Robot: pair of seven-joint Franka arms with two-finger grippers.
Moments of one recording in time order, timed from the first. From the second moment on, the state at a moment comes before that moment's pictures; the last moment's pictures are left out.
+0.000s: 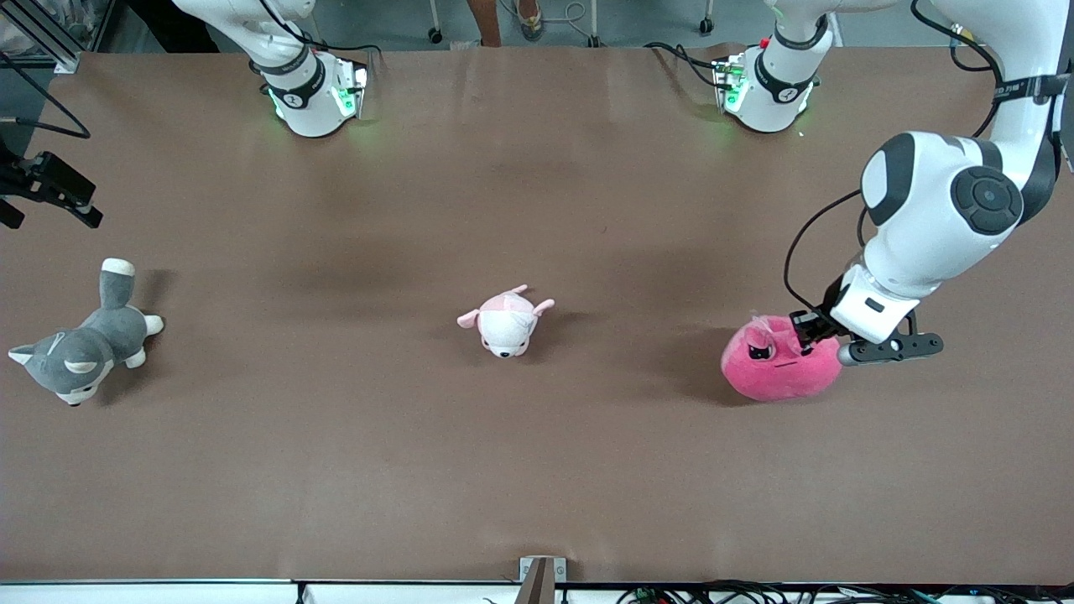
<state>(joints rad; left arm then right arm) -0.02 0.20 -0.21 -1.84 -0.02 2.18 -0.34 -0.07 -0.13 -0.01 -1.69 0.00 1.71 -0.08</state>
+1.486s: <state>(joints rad) -0.61 0.44 -0.29 -1.27 0.03 2.06 -1.23 -0.04 -0.08 -0.01 -1.69 0.00 1.71 -0.08</state>
